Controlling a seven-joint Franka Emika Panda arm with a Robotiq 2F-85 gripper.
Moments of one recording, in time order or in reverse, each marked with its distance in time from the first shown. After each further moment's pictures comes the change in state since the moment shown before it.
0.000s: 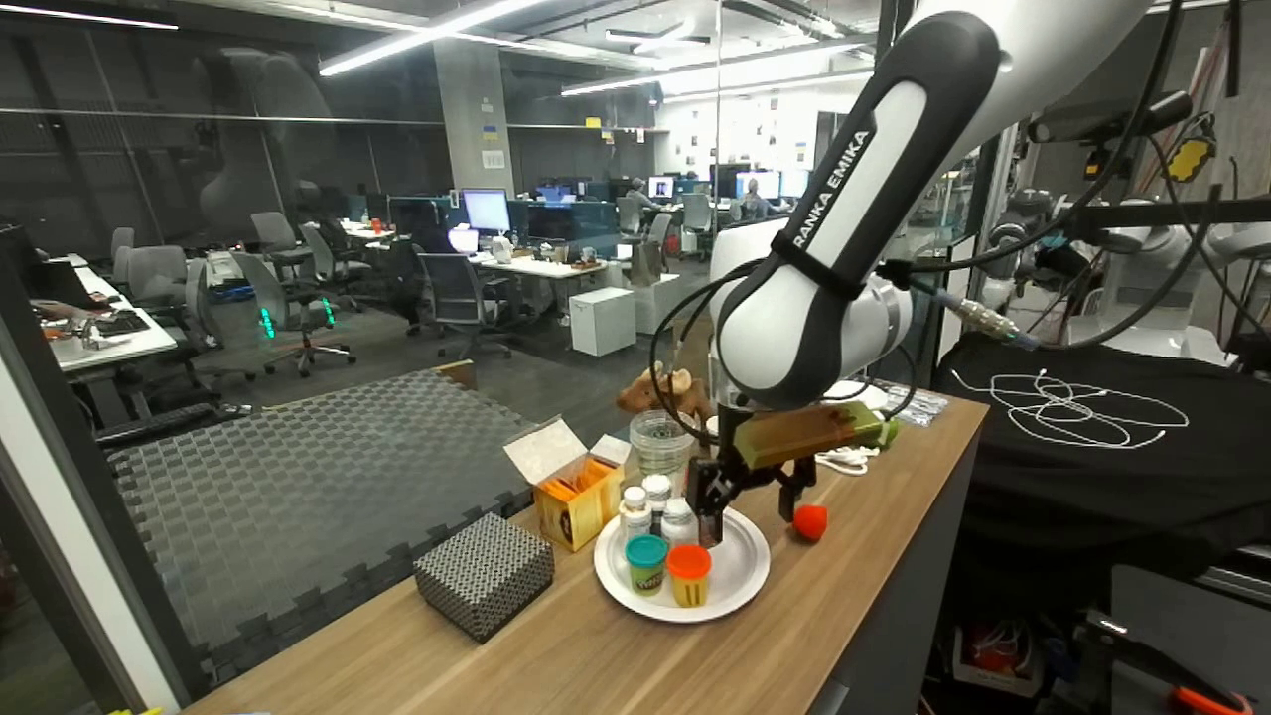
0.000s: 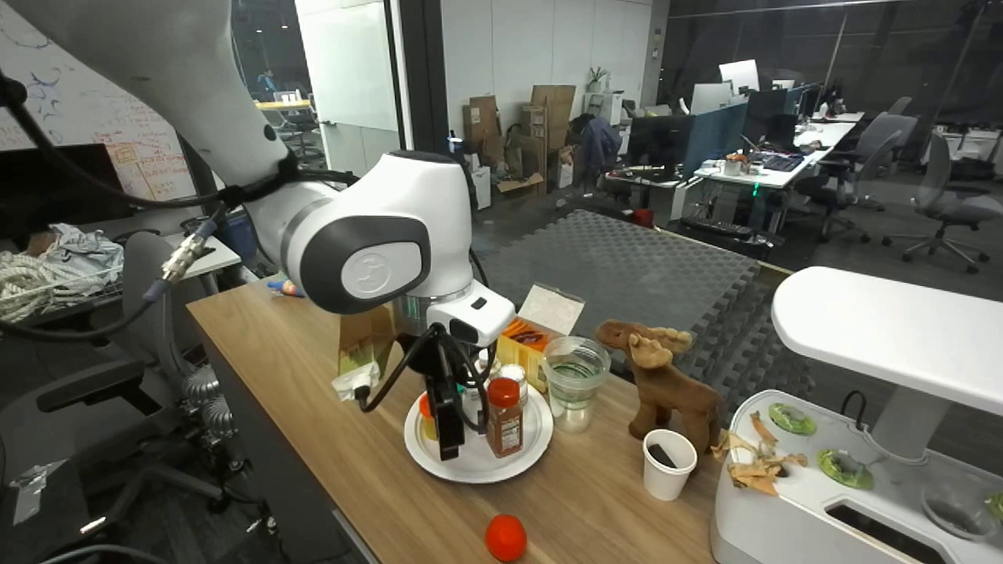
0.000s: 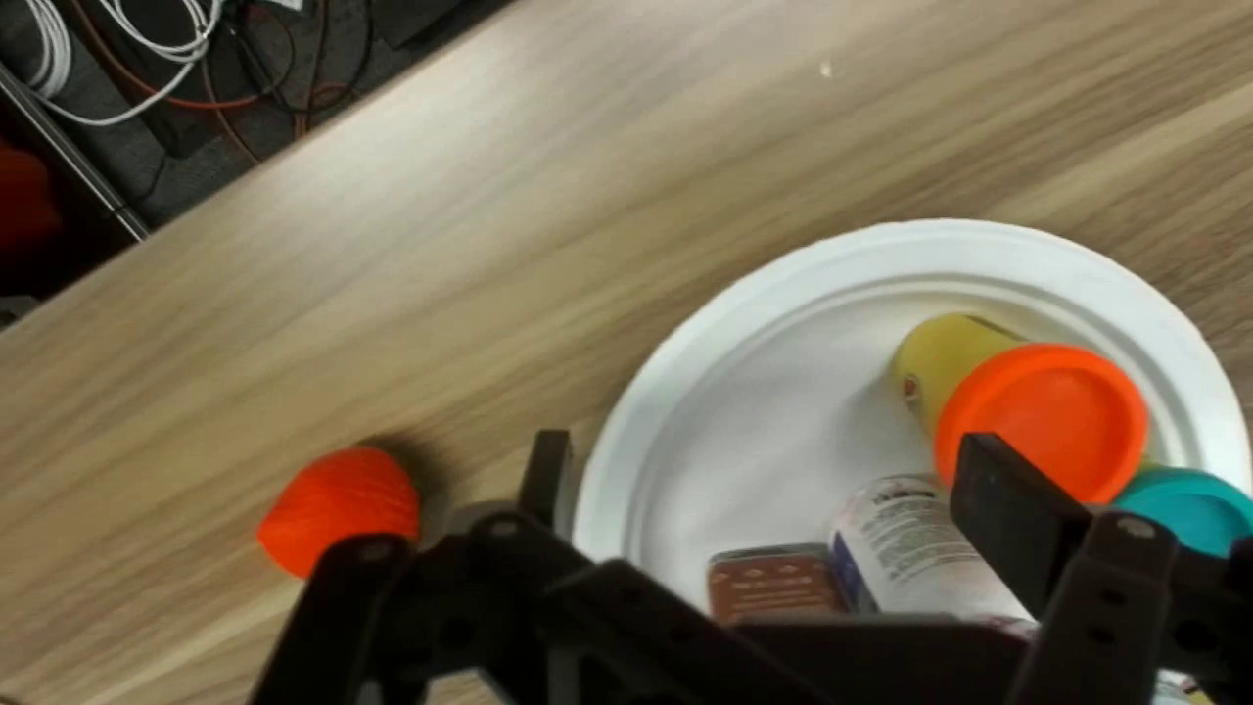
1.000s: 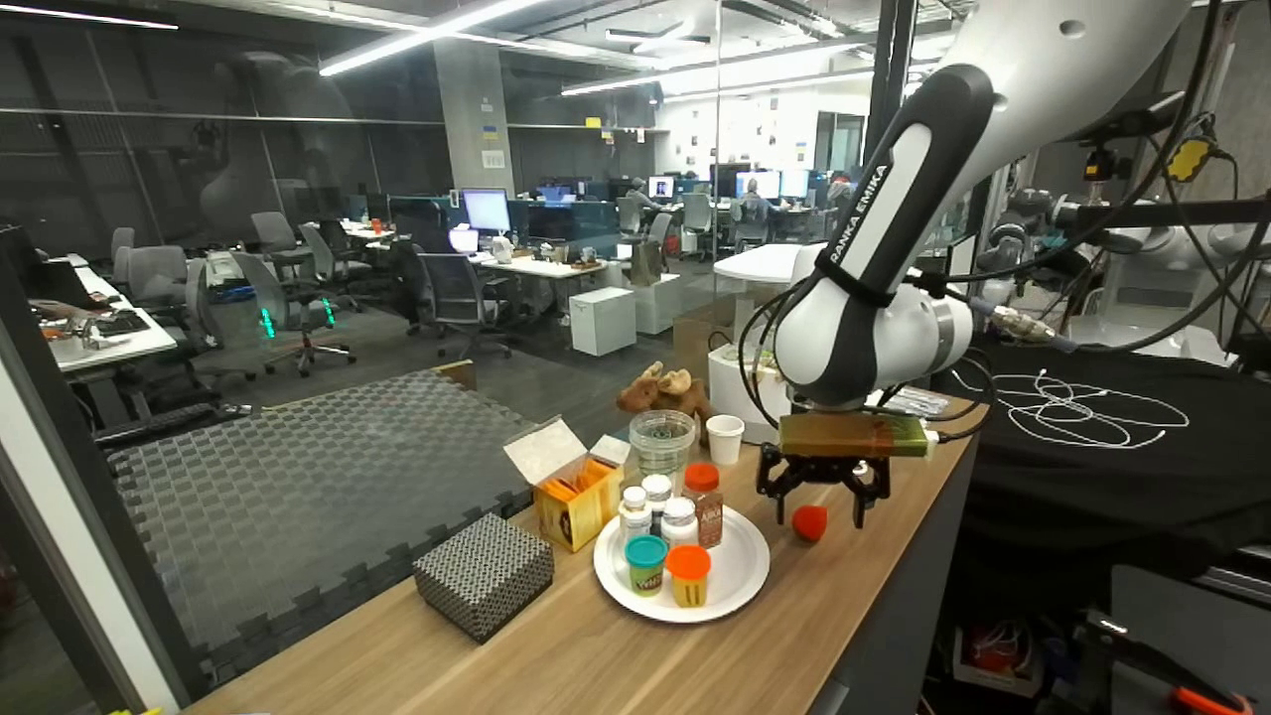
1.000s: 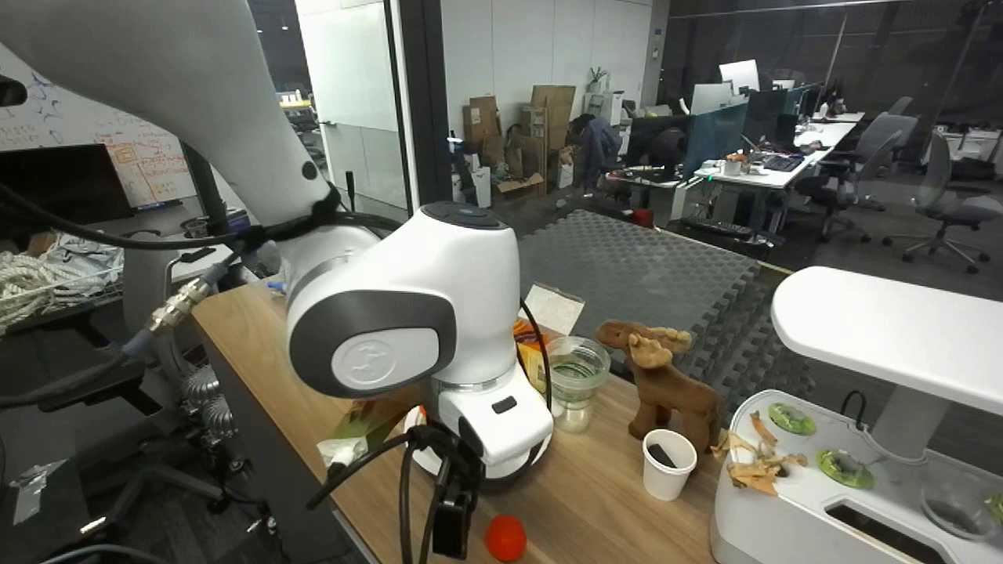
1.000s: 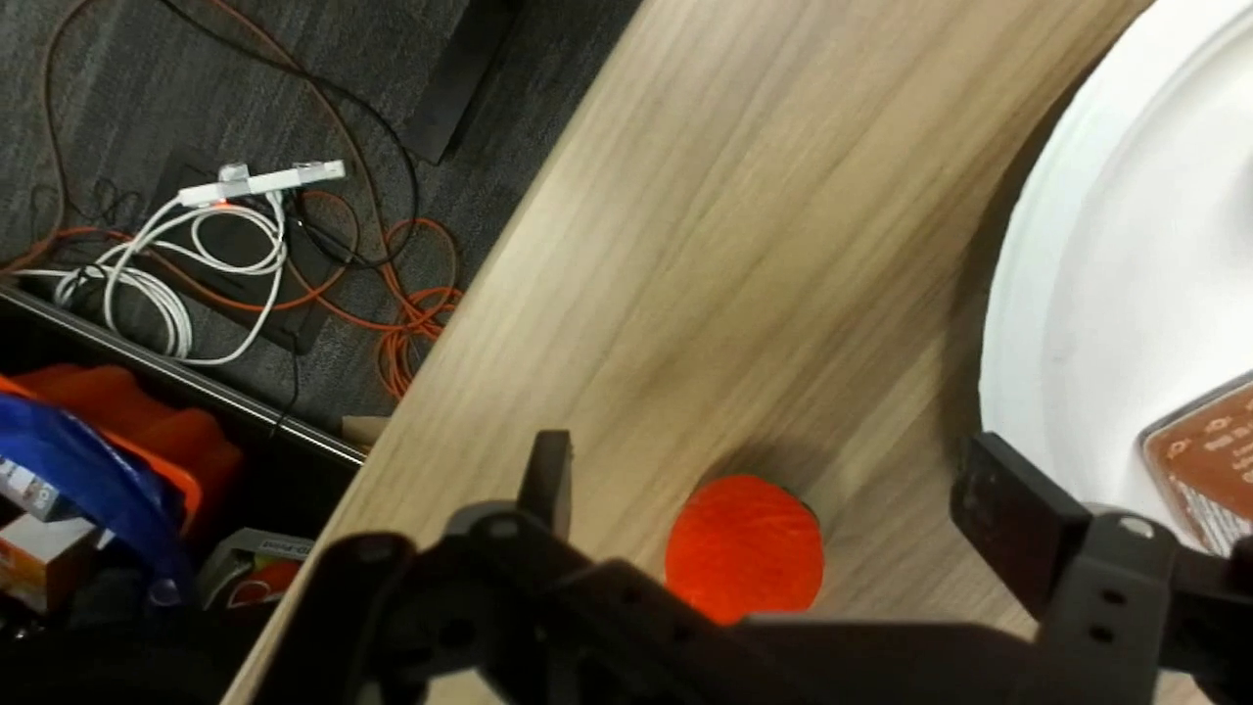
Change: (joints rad) arm -0.106 0.026 -0.064 -0.065 0.123 0.057 0.202
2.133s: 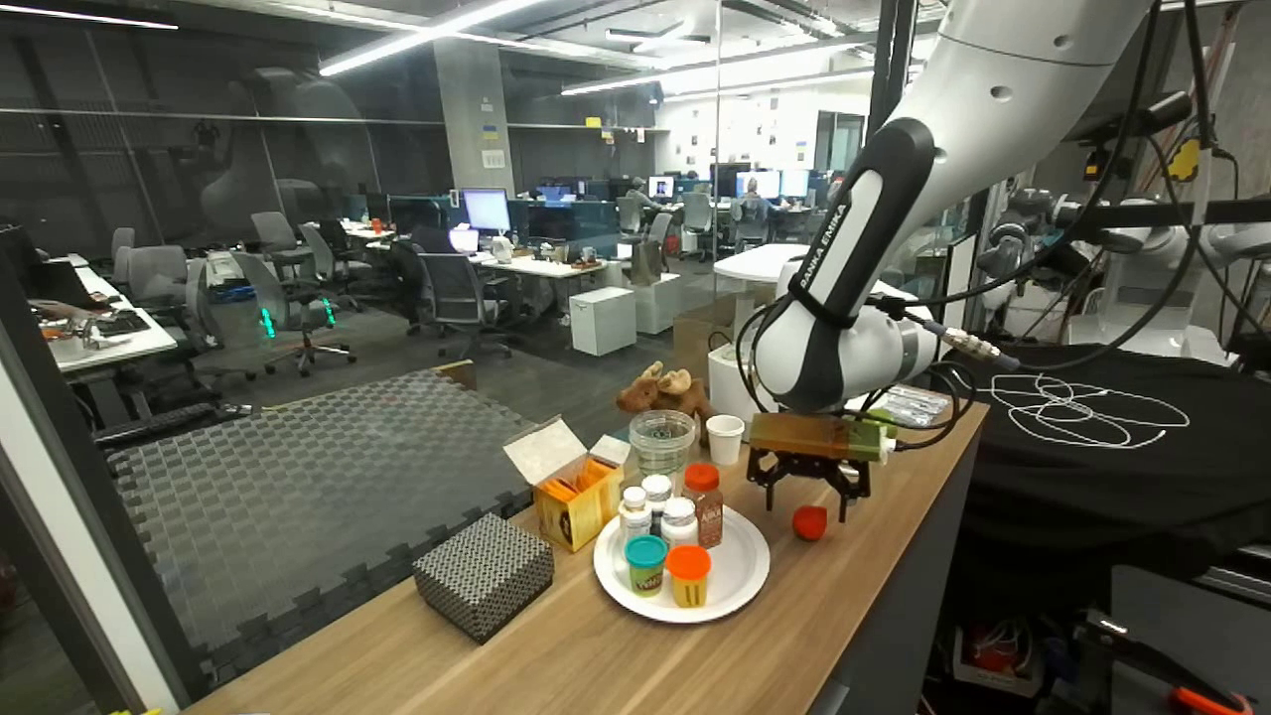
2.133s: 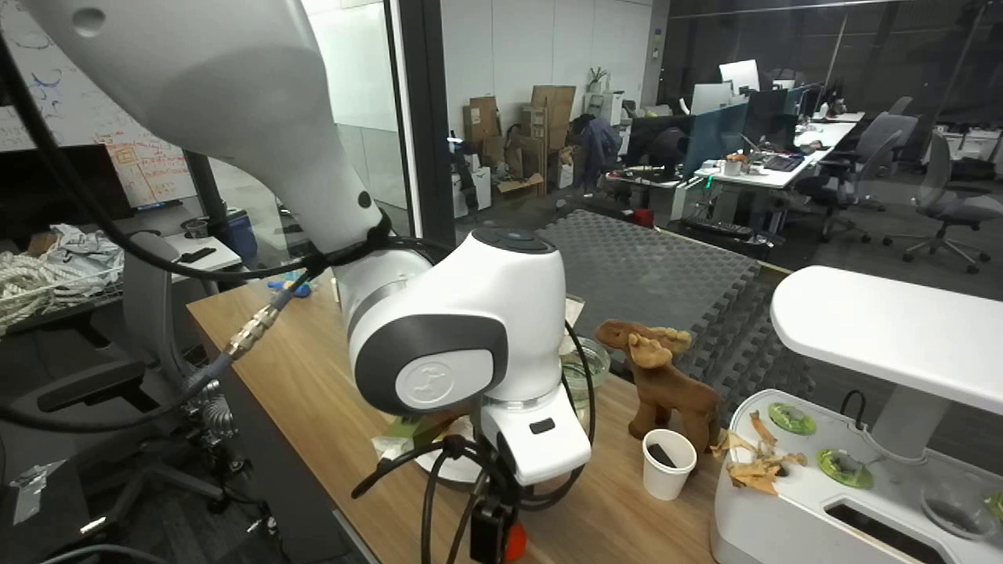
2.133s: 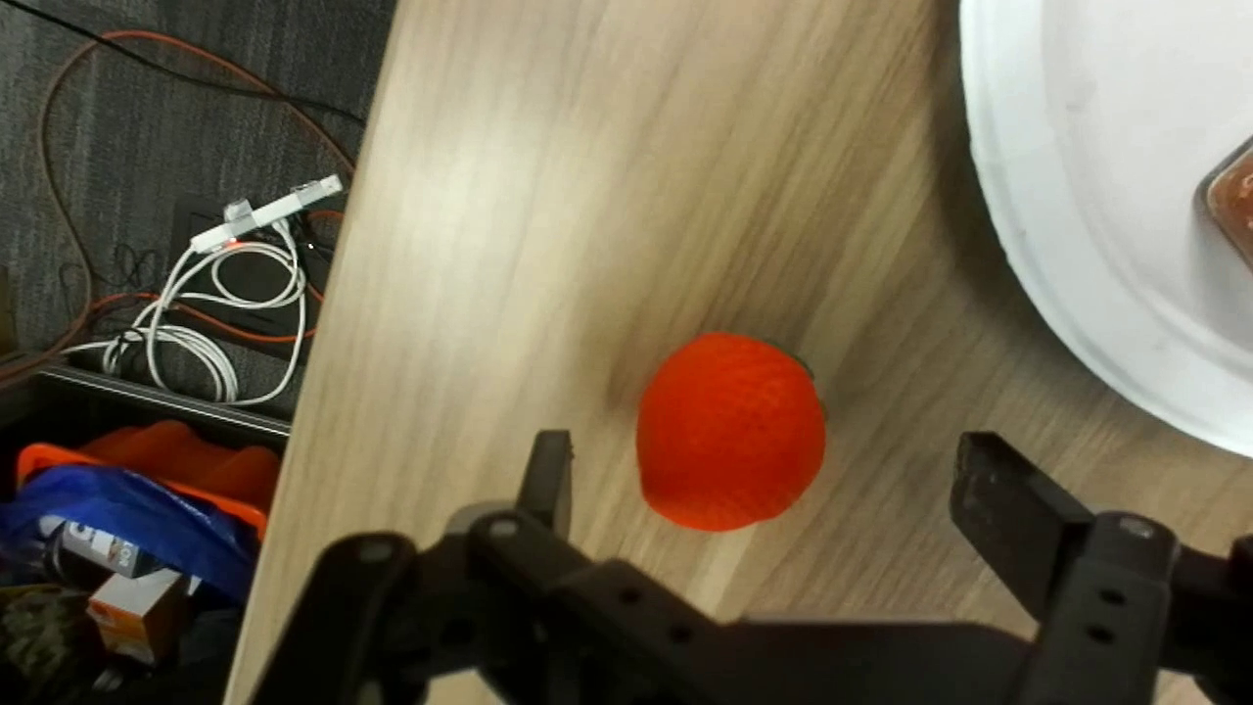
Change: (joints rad) arm -0.013 0.125 -0.030 0.140 0.010 -0.002 0.181
